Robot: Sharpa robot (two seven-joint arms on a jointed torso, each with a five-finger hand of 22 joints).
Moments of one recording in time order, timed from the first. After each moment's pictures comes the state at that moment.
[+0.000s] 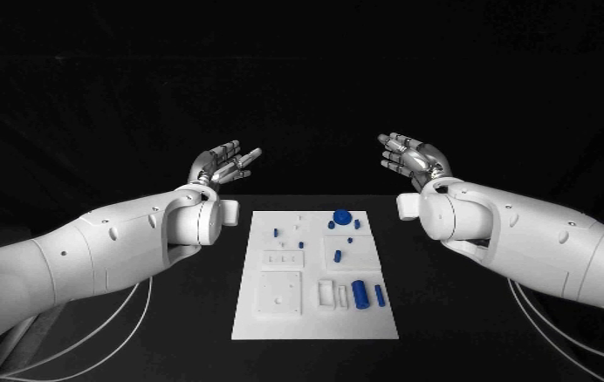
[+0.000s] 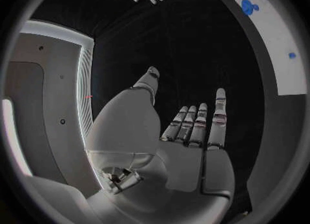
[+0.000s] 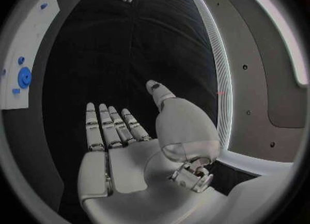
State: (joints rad) left arm 1.23 -0.66 -0.13 1.18 0.02 -0.58 0.41; left_hand 1.32 -0.15 0.14 0.17 0.04 0.43 0.11 0.03 0.04 0.44 0.11 0.03 0.03 0.49 0.13 0.03 0.04 0.16 0.74 0.28 0.06 0.06; right arm 1.16 -0.71 0.04 1.27 -0.06 -0.53 0.32; right_hand 1.09 0.04 0.16 -0.06 0.41 0.41 0.15 0.03 0.03 0.47 0.21 0.03 0.03 0.52 0.20 0.03 0.04 0.11 0.48 0.25 0.04 0.04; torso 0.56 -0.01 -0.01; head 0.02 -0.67
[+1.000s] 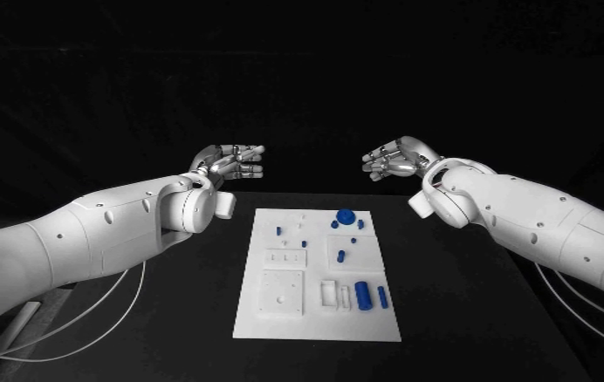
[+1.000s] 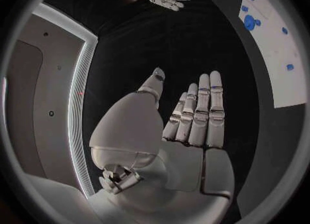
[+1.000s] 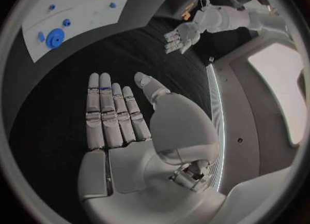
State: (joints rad) left arm 1.28 -0.68 -0.16 1.14 0.05 -0.34 0.33; left_hand 1.31 0.00 0.07 0.00 0.05 0.82 0.17 0.06 0.06 1.03 0.15 0.06 0.06 1.15 0.11 0.18 0.08 0.11 1.05 0.12 0.23 0.13; right arm 1.20 -0.61 0.05 1.01 -0.82 -0.22 0.14; right_hand 1.27 -0.01 0.25 -0.19 0.34 0.98 0.14 0.06 0.06 1.05 0.13 0.05 0.06 1.22 0.09 0.09 0.09 0.11 1.06 0.10 0.20 0.10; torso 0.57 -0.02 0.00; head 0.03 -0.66
